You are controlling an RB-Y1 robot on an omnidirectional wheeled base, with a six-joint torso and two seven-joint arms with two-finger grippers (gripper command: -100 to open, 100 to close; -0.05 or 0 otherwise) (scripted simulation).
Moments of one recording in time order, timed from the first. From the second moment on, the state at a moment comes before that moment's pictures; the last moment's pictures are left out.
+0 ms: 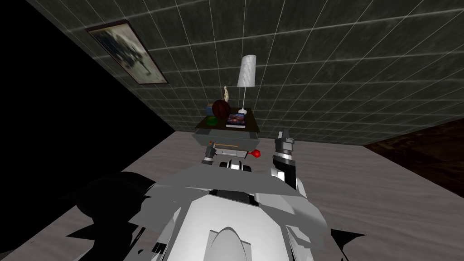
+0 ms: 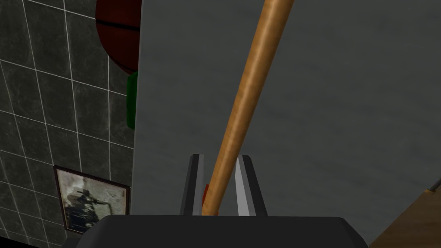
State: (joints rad) left arm 0.65 0.08 -0.15 -1.79 -0.03 -0.58 0.27; right arm 0.55 0.04 -0.03 -2.26 0.11 -0.38 0.03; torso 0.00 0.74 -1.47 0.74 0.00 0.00
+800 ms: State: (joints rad) left arm 0.72 0.10 -0.17 -1.83 -0.04 -0.61 0.28; right arm 0.55 0.04 -0.03 -2.26 0.11 -0.38 0.03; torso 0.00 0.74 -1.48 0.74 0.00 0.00
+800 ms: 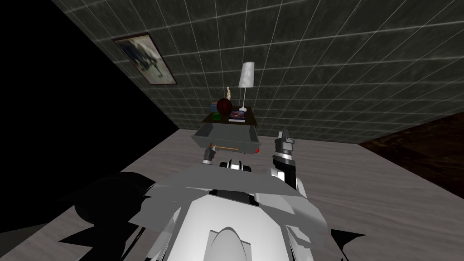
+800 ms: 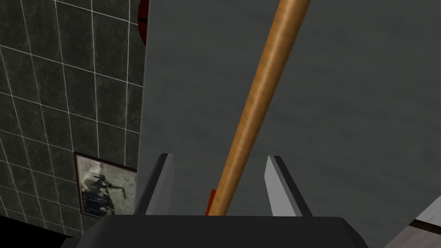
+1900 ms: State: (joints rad) left arm 0.92 0.15 -0.18 -2.07 -0.05 -0.53 0.32; right arm 0.55 0.04 -0.03 -2.26 0.11 -0.38 0.03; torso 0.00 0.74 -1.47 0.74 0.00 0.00
